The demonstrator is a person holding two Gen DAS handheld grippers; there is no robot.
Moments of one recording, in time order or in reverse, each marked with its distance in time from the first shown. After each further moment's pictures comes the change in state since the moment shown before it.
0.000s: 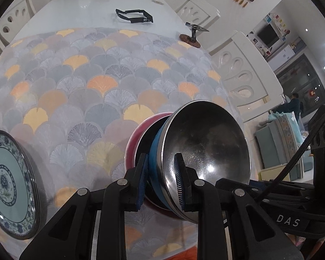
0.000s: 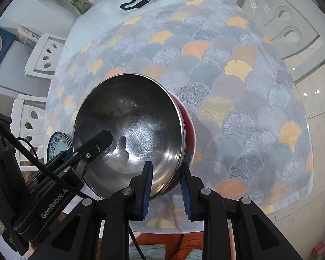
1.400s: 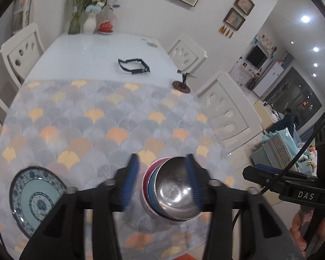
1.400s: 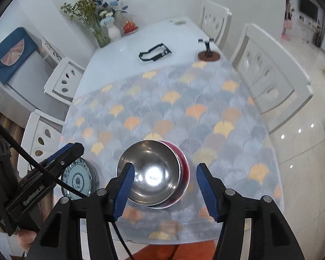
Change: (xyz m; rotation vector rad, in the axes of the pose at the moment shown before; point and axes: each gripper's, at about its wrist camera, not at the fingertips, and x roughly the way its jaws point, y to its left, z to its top) left arm -0.113 0.001 0.017 0.048 -0.239 -0.023; right arm -0.111 0.031 -0.007 -0.098 -0.295 -0.042
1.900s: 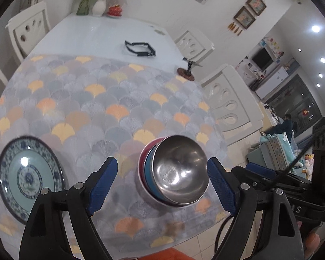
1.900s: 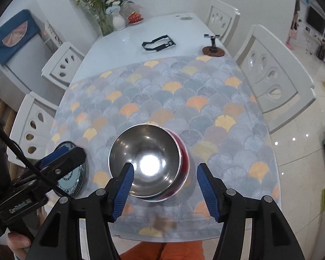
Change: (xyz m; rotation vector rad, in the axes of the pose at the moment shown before) left arm 0.021 0.008 -0.029 -0.109 0.075 -0.004; right arm 0.027 0.010 -0.018 -0.082 0.044 -0.033
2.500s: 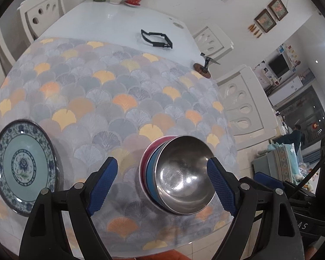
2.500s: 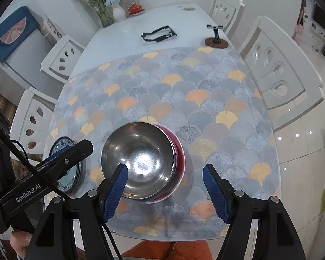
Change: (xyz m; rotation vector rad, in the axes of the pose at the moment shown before) left arm 0.026 0.001 0.002 -0.104 0.041 0.069; right arm 0.020 -0.019 0.011 -0.009 0.067 0.026
